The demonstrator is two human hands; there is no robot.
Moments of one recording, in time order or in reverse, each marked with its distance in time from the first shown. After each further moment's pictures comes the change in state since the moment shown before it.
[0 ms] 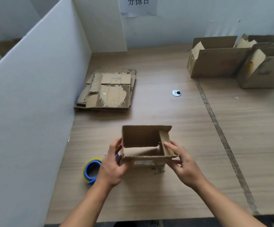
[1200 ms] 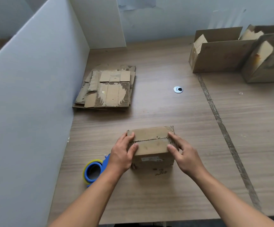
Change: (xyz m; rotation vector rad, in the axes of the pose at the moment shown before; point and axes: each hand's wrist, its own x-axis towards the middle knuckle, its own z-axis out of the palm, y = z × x) left_hand 0.049 0.006 0.024 0.421 -0.031 -0.047; right_hand 0.035 0.001 -0.006 -0.124 0.096 0.091
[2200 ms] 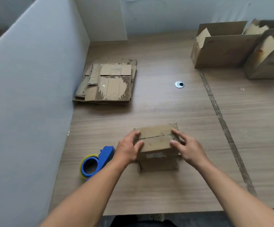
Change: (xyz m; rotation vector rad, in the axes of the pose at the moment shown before) left_hand 0.006 0.008 0.013 0.025 -0.134 -0.087; right_hand 0.008 0.006 -0.011 -0.077 -0.061 0.231
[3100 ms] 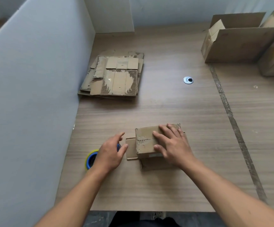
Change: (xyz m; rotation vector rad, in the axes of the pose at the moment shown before) left_hand -0.021 -0.069 -0.039 0.155 0.107 0.029; right_hand 0.012 -0.025 0.062 -0.658 -0.134 -0.355
